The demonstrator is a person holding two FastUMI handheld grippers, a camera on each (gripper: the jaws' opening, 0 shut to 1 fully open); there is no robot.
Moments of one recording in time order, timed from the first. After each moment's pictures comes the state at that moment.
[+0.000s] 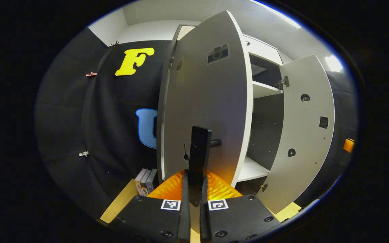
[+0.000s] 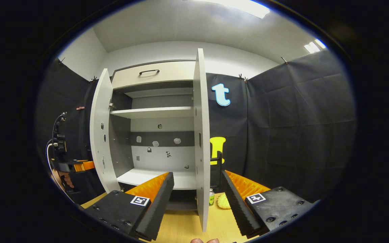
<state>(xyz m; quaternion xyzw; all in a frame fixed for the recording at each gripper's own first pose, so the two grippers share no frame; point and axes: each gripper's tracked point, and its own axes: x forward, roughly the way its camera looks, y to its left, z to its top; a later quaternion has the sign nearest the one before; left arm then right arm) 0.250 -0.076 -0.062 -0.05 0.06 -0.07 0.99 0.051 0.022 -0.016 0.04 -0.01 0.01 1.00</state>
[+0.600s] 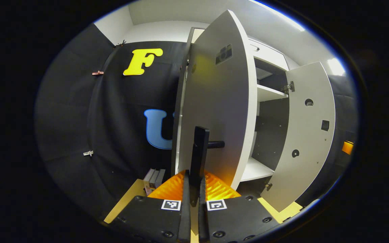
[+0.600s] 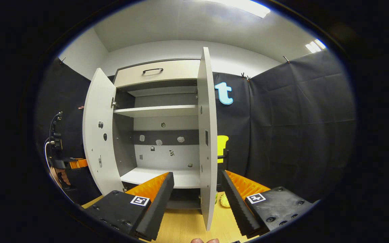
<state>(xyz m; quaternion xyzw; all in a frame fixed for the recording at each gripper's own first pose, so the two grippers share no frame) 0.250 -0.065 -0.060 -0.07 0.05 -0.05 1.00 0.047 0.036 -0.017 0.04 0.00 0.01 1.00</state>
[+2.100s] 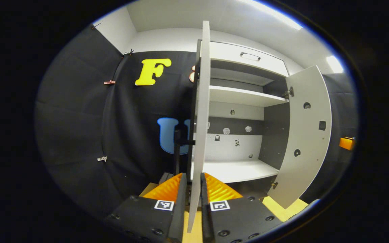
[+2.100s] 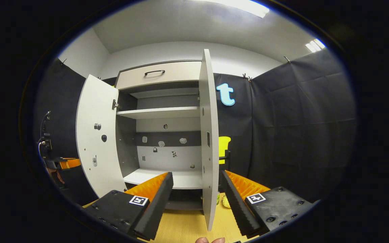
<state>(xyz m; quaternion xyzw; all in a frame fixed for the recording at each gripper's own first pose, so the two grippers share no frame) 0.242 -0.048 -0.052 -0.04 0.02 -0.03 1.00 0.044 0.041 -0.011 0.04 -0.01 0.02 1.00</state>
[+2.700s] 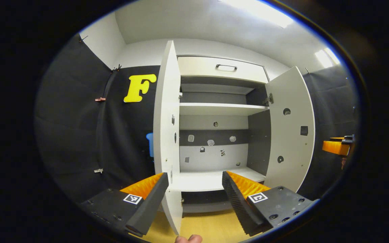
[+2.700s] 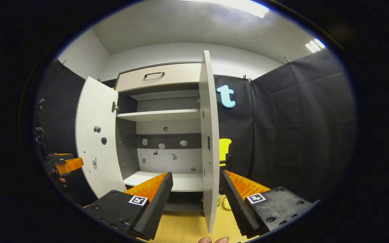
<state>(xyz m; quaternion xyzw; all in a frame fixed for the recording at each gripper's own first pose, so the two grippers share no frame) 0.243 -0.068 -0.029 -0.02 -0.03 -0.05 1.00 0.053 0.037 -0.004 0.04 -0.02 0.02 1.00</state>
